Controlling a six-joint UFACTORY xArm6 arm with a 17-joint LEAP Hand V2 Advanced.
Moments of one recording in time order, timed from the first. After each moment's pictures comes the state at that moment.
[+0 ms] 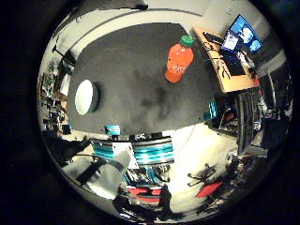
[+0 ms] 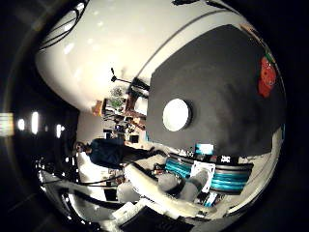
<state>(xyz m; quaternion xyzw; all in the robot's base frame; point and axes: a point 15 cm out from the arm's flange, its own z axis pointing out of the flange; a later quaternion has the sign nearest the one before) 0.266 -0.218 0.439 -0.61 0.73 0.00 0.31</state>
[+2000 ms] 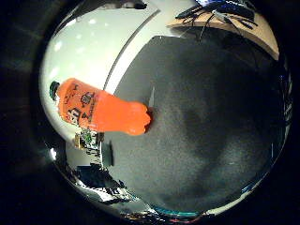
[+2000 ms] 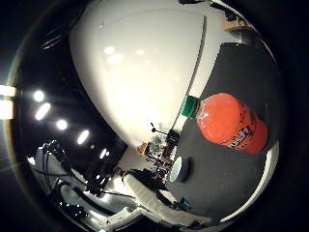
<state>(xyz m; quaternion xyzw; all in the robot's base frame) 0.324 -0.440 0.245 -0.43 0.68 0.07 0.59</state>
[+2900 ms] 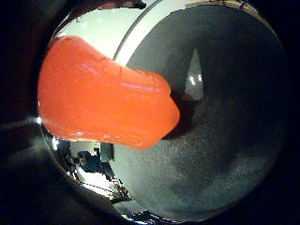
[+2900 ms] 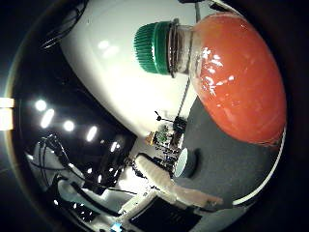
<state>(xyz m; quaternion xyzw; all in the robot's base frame) 0.380 -0.359 0.211 -0.49 0.64 0.16 0.57</state>
